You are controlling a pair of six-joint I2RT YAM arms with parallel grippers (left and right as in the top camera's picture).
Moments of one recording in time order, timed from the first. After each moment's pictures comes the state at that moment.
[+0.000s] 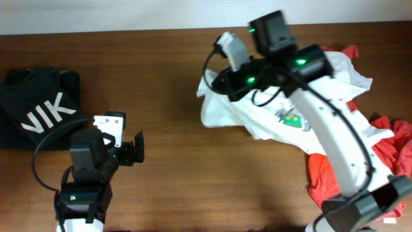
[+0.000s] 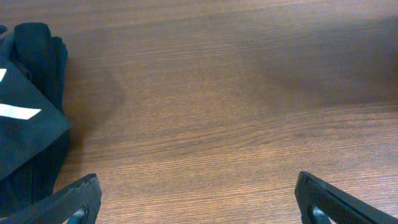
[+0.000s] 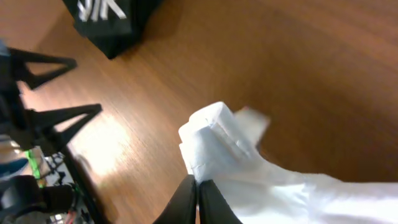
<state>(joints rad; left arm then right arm) 0.01 0.84 0.70 -0.54 0.06 0.11 0.41 1.76 1.91 -1.14 -0.51 -0.10</state>
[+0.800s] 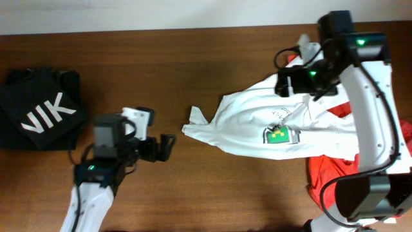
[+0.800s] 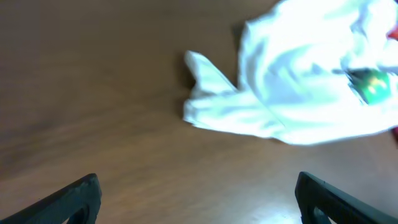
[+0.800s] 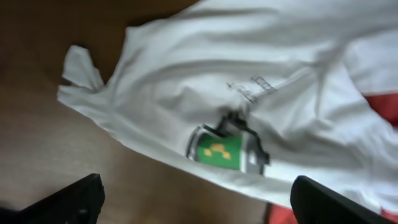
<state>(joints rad) -0.10 1.11 0.70 -0.44 0.42 -0.02 0.00 1.79 1.91 -1.47 -0.22 -0.02</state>
